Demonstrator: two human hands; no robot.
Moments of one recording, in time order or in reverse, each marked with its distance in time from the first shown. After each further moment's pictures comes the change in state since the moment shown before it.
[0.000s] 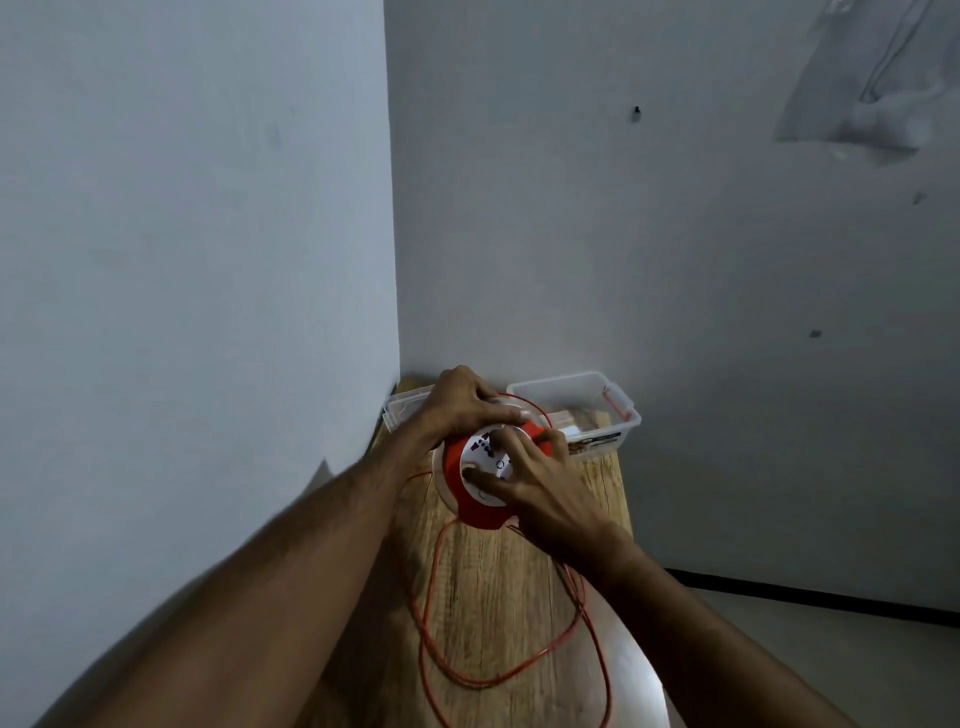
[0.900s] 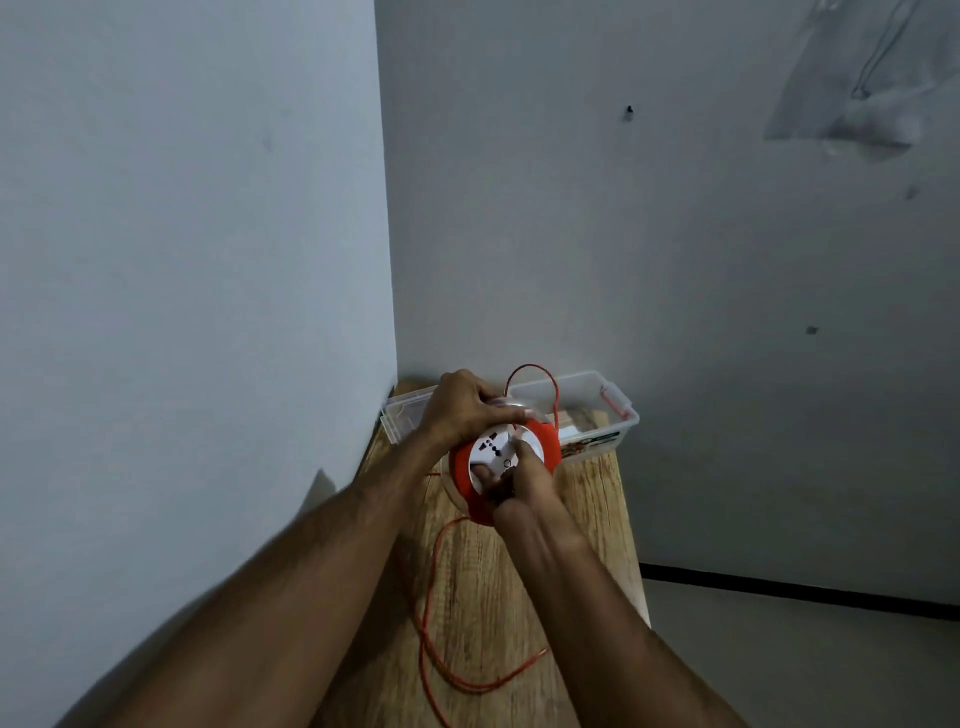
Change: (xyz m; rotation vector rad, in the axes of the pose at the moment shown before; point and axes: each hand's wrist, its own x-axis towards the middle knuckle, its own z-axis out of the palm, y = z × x) left_hand -0.004 0.001 0.015 -0.007 0.115 0.049; right_hand 0.055 -0.041 -0.011 2.243 0.558 1.828
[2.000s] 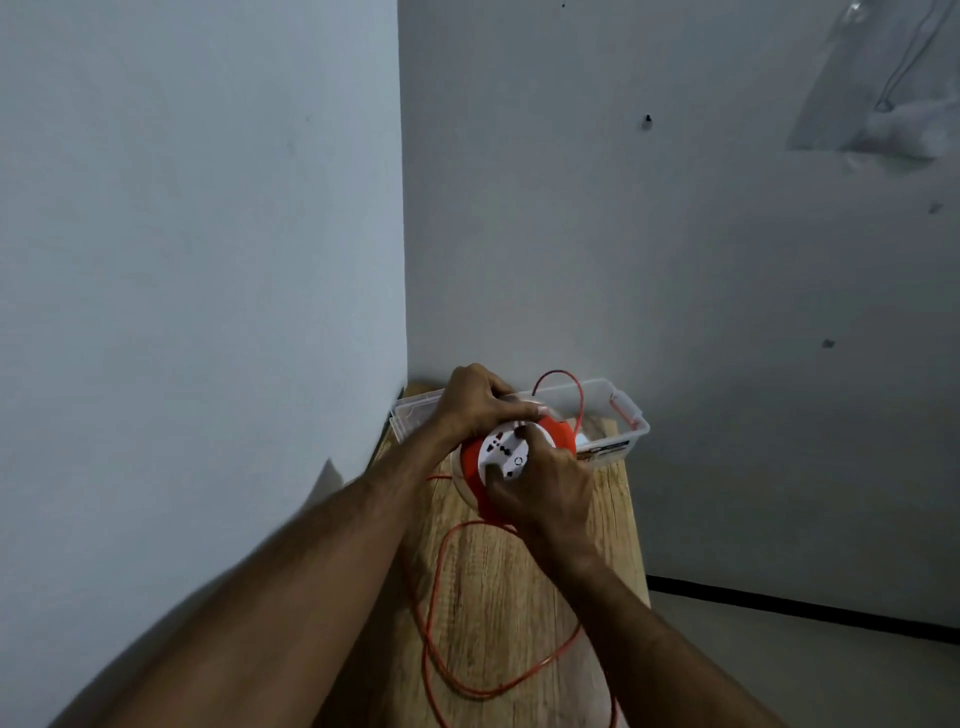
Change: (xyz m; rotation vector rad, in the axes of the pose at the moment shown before) left_hand 0.004 0.010 -0.009 -0.027 0.008 0.014; right_hand -0.001 -0.011 -0.035 -1.461 -0.119 -1.485
